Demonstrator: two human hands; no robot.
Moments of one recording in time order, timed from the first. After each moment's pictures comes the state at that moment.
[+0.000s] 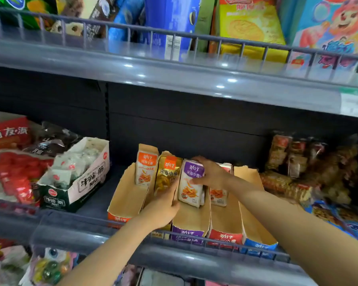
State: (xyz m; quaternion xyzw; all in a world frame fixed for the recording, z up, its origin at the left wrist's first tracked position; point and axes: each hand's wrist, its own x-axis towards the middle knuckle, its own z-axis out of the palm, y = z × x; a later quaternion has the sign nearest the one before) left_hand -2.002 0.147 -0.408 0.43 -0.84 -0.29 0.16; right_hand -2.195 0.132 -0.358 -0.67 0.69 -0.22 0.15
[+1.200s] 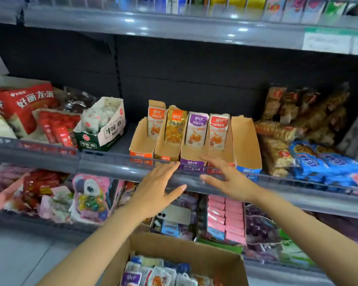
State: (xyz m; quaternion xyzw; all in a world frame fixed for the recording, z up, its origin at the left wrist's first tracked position) left_hand -1.919 0.277 -0.438 0.38 -0.89 -0.19 0.18; right_hand -2.144 0.335 -0.404 -0.72 0.61 -0.27 0.19
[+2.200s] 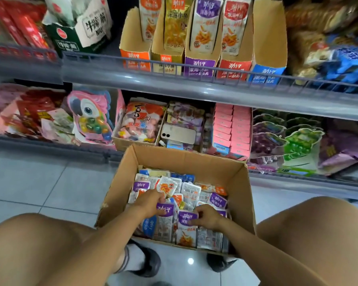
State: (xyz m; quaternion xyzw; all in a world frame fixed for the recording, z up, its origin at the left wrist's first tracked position) left_hand -1.860 0.371 -0.702 0.46 -0.81 -0.33 -0.16; right_hand -2.067 0.477 -0.732 -0.46 0.69 -0.09 0.56
